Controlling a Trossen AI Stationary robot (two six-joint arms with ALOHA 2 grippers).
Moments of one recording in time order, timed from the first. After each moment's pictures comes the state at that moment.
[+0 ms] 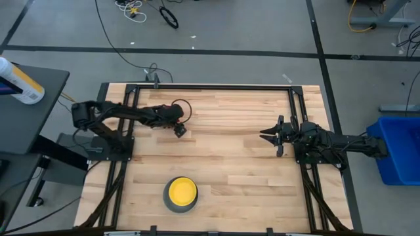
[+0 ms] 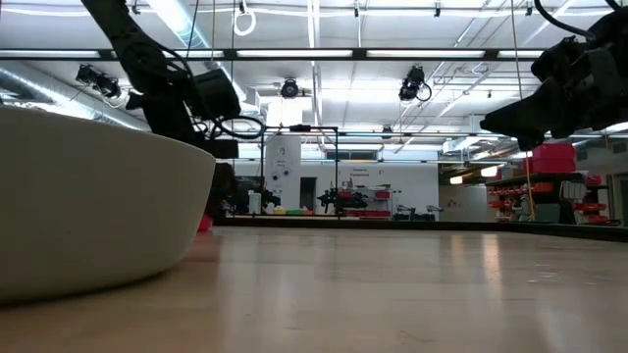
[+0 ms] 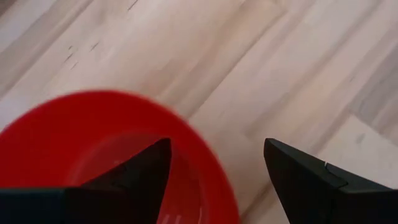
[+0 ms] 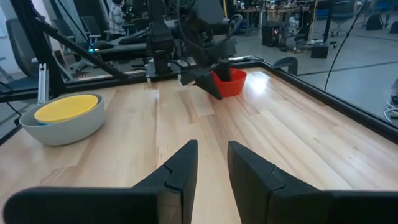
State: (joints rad) left arm 0.37 1.52 0.62 -0.15 -0.27 -0.26; right arm -0.12 0.15 0.01 0.01 0.01 0.09
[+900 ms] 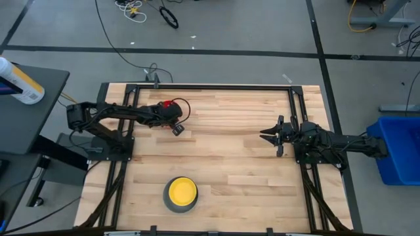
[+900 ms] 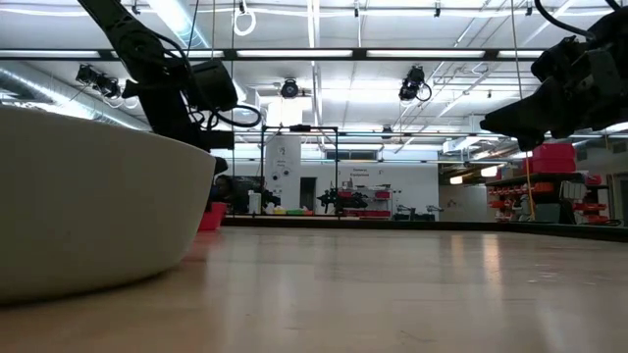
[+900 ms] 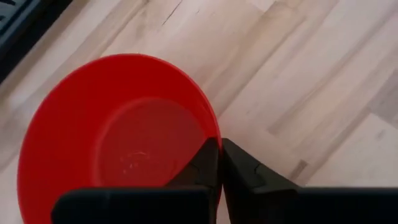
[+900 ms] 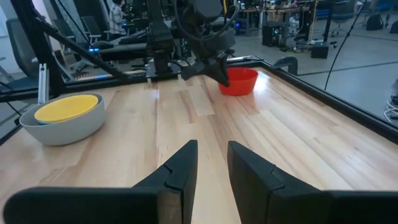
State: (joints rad) left arm 0.37 1.46 0.65 -0.26 -0.35 -0.22; right arm -0.12 0.15 0.01 0.01 0.02 0.09
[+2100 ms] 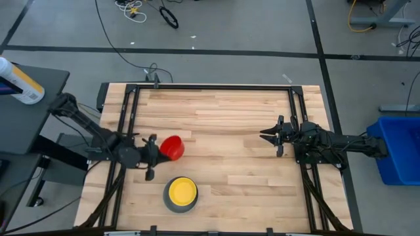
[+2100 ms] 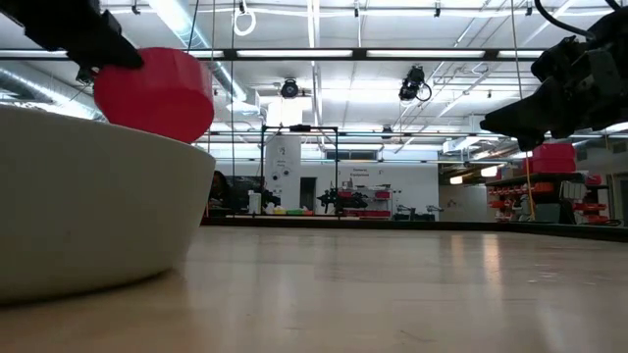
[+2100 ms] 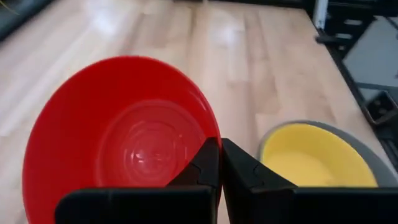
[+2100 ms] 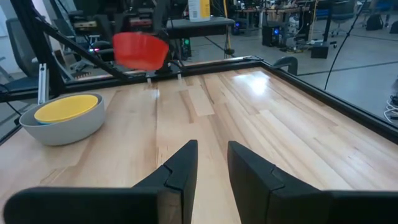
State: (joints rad) left arm -0.60 0.83 0.52 -0.26 -0.55 -0.42; right arm -0.12 0.15 0.01 0.01 0.02 0.09
